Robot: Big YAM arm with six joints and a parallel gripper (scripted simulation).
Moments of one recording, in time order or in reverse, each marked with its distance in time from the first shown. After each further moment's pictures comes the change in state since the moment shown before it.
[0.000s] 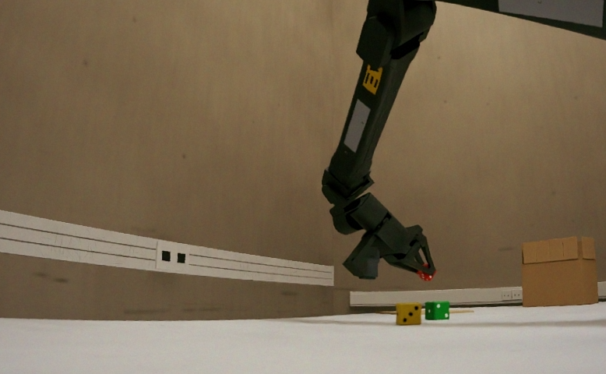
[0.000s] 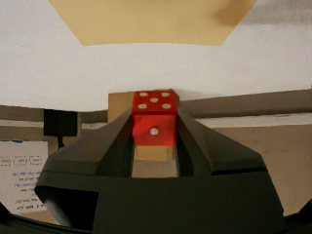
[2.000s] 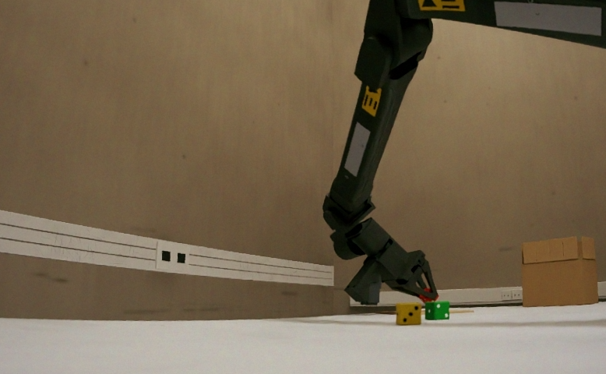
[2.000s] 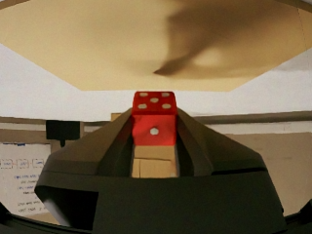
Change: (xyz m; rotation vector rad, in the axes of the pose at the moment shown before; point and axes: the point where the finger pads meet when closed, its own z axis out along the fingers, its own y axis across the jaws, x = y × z) arm -0.035 0.003 0.033 -0.014 0.000 0.004
